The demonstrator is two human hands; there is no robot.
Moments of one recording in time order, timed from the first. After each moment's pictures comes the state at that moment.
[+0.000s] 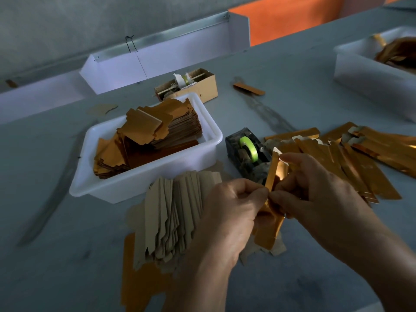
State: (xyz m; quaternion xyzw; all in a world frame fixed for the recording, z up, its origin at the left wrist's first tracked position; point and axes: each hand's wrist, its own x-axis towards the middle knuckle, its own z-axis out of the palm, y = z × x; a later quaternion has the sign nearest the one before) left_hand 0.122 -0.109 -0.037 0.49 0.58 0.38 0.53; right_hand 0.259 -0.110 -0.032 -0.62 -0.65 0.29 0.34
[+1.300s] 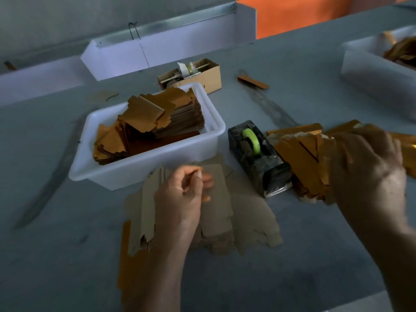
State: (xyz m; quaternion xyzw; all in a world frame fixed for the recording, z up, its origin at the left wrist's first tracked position) left_hand 0.061 -0.095 -0.080 0.50 0.64 0.50 0.29; right_hand 0.308 -0.076 -0.074 -0.70 -0.60 -0.07 0.39
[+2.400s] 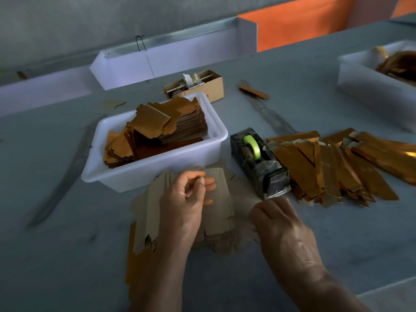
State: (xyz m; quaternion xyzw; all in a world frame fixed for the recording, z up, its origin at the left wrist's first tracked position) left_hand 0.058 -0.102 -0.078 0.52 0.62 0.51 0.29; right_hand 0.224 -0.135 -0.098 -0.60 -0.77 0.09 0.18
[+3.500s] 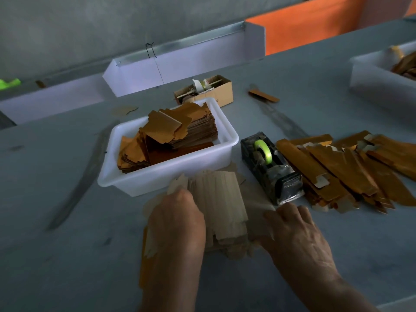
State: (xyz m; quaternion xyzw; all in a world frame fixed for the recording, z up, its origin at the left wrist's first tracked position) left_hand 0.055 -0.117 -0.038 0.52 0.85 0.07 0.00; right_hand 0.218 -0.133 -0.101 -0.63 -0.76 0.11 0.12
